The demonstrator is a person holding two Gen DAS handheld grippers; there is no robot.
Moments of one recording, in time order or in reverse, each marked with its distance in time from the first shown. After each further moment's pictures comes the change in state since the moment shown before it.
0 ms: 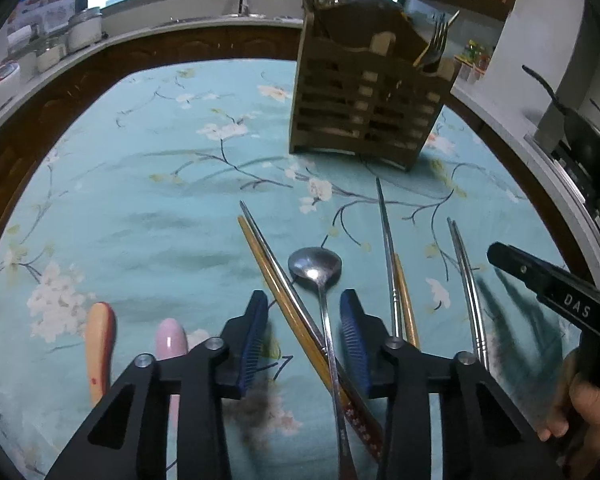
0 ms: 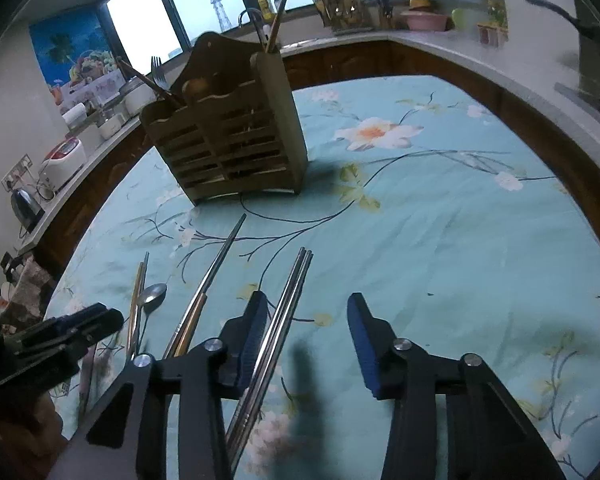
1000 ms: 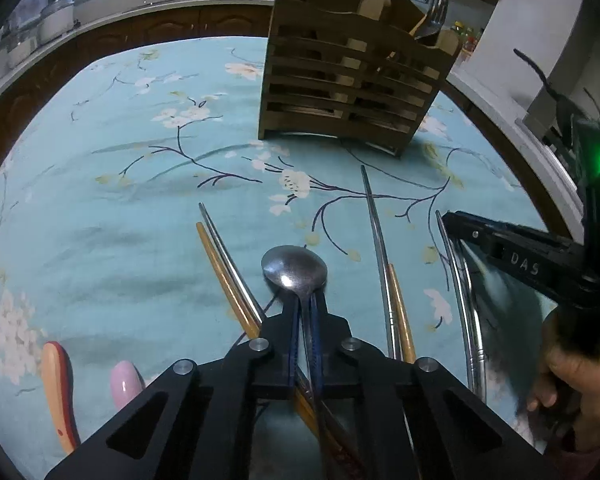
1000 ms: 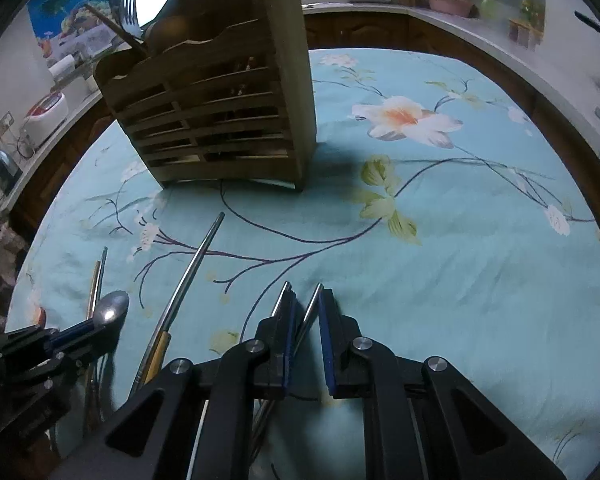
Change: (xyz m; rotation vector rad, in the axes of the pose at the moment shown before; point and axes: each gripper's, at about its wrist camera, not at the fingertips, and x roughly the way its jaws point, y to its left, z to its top) left arm 0.046 -0.002 0.021 0.012 0.067 -0.078; right arm 0.064 0.015 0.036 -0.105 0.144 -0.071
